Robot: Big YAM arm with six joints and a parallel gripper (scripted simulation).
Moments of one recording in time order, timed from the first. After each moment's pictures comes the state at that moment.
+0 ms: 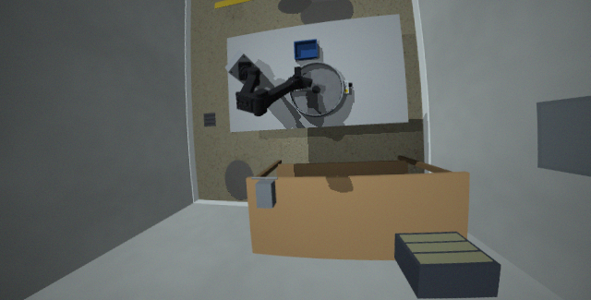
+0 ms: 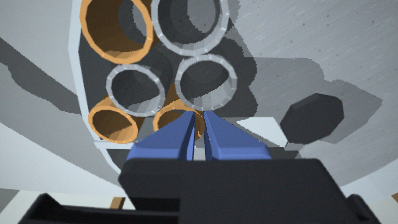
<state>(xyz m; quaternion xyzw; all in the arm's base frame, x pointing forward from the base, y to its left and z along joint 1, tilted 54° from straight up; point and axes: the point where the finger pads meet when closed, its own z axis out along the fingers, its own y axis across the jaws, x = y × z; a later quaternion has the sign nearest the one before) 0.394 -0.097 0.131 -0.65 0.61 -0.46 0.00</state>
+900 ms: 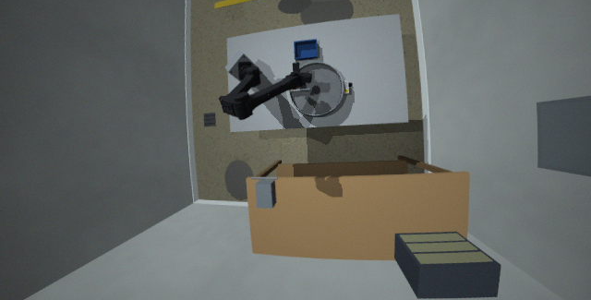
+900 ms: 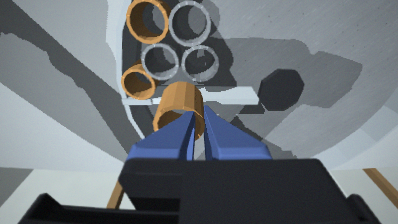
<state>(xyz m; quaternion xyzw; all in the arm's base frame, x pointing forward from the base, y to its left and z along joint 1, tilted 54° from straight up) 0.354 -0.058 0.173 -0.65 0.60 -0.46 0.01</state>
